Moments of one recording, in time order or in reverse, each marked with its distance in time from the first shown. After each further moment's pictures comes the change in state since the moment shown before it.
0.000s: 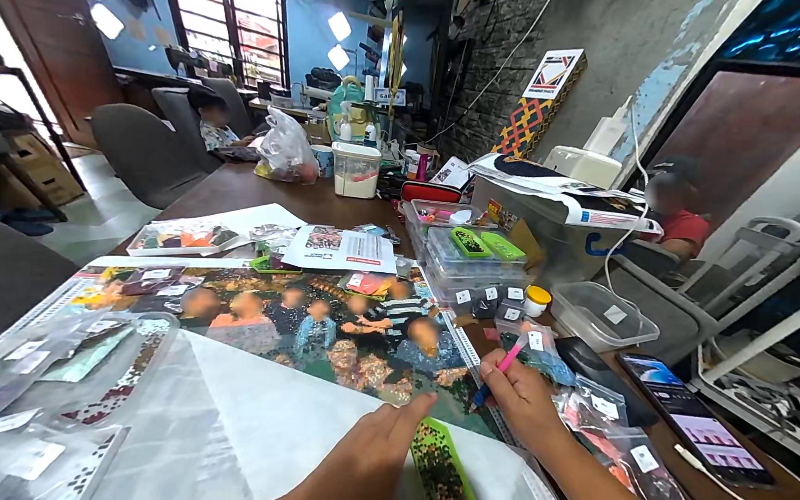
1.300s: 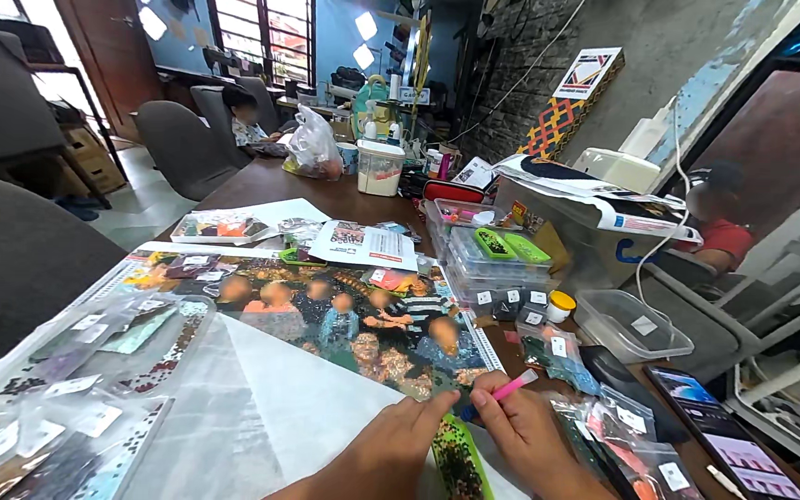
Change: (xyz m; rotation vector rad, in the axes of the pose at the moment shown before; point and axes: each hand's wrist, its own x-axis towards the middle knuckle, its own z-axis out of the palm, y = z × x) left_hand 0.001 -0.004 0.005 0.018 0.040 0.048; right_hand -0.010 -0.013 0.027 -0.009 -0.098 -0.348
